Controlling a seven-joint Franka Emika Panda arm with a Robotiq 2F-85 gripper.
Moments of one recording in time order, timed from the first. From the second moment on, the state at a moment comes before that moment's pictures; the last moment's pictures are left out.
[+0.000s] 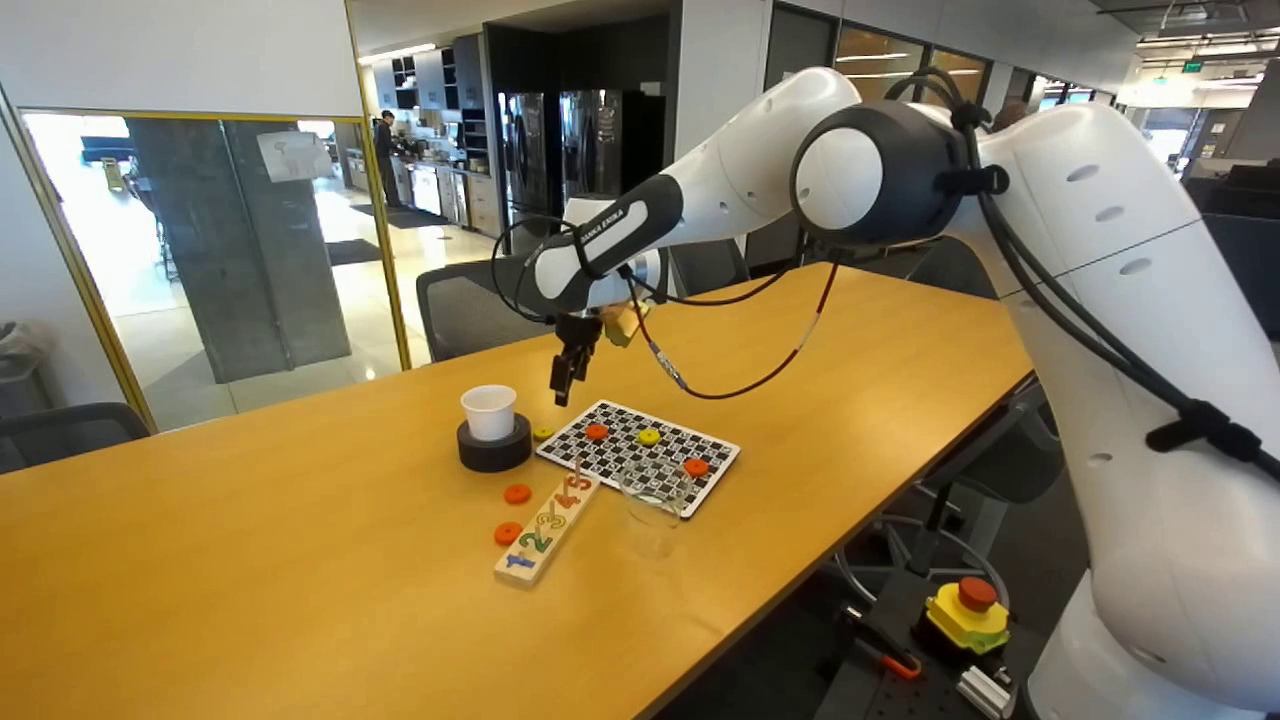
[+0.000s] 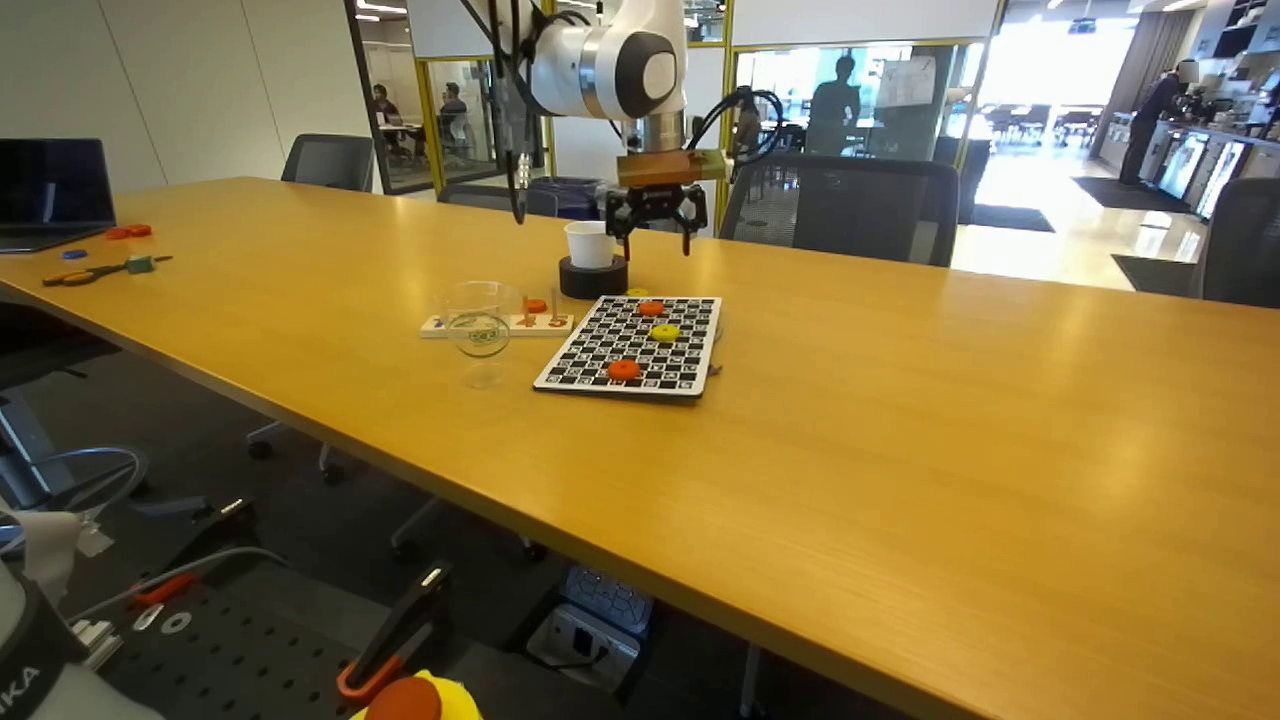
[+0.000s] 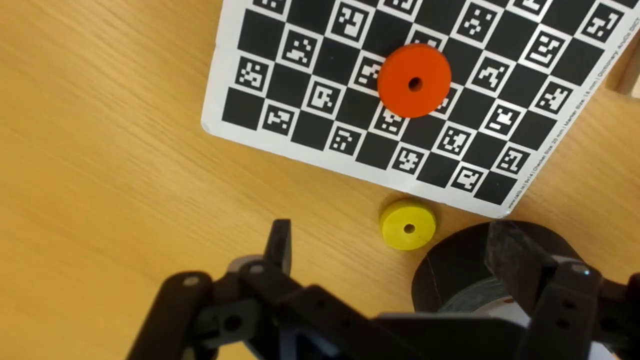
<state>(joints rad) -0.16 0.68 0.04 -1.48 0.00 2.34 -0.64</state>
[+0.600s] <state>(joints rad) -0.16 0.80 0.06 -1.34 -0.01 2.29 -0.65</state>
